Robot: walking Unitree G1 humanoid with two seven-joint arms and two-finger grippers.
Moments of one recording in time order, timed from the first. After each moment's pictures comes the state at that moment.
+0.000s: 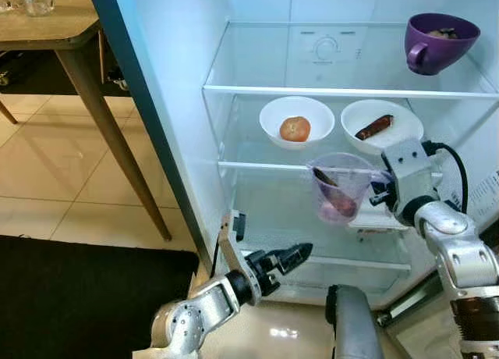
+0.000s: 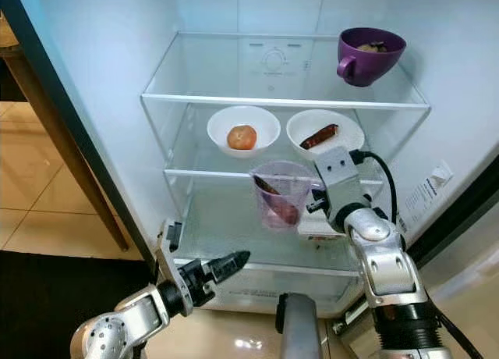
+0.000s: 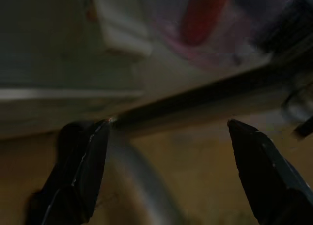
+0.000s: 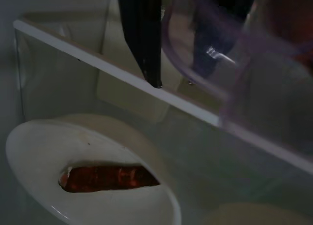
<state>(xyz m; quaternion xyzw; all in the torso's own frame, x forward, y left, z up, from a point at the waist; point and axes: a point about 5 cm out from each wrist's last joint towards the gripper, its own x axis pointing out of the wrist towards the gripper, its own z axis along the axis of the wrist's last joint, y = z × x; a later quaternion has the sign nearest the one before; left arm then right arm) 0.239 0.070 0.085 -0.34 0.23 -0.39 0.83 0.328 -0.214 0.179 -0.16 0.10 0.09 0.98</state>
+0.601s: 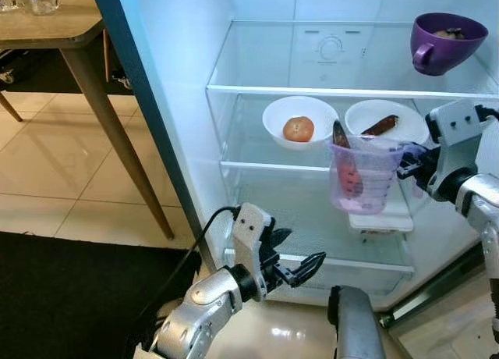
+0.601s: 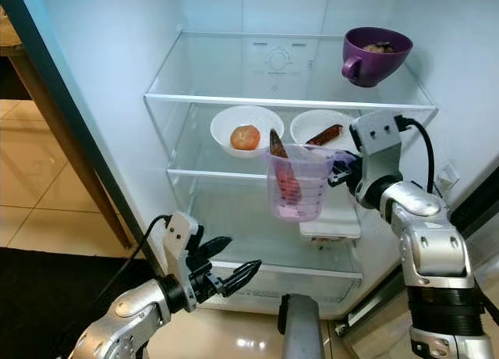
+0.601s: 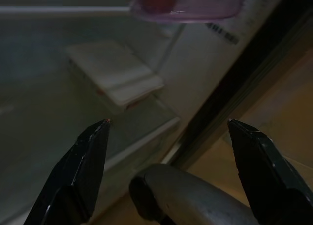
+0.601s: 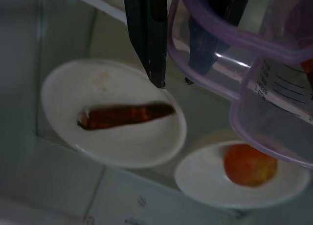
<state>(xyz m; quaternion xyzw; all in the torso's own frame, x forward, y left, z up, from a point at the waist) 0.237 0.055 0.121 -0.08 0.04 -0.46 0.88 0.322 -0.234 0.232 -0.12 0.03 0.15 0.98</state>
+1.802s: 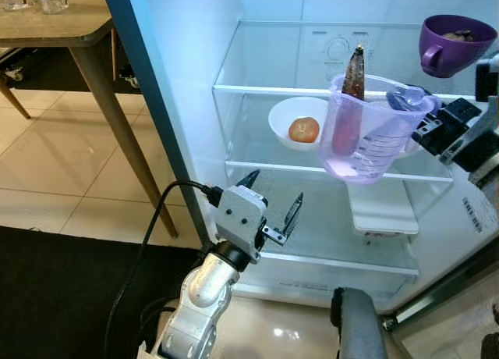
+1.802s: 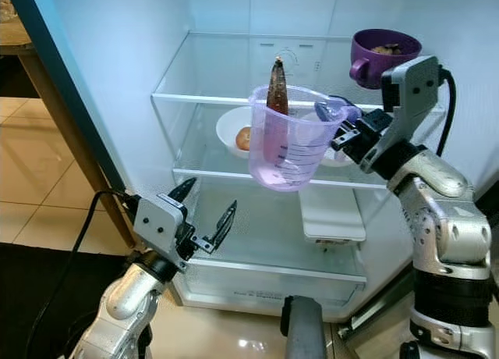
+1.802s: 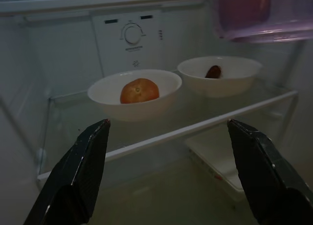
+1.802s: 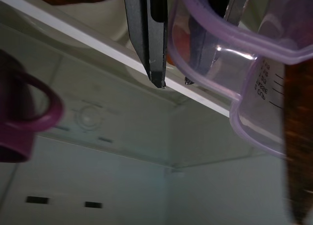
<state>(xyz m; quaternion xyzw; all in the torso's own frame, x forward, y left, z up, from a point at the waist) 0.248 0.070 0.170 0.03 -0.18 -0.26 0.95 0.314 -0.208 0.291 -0.05 -0.15 0.25 0.95</state>
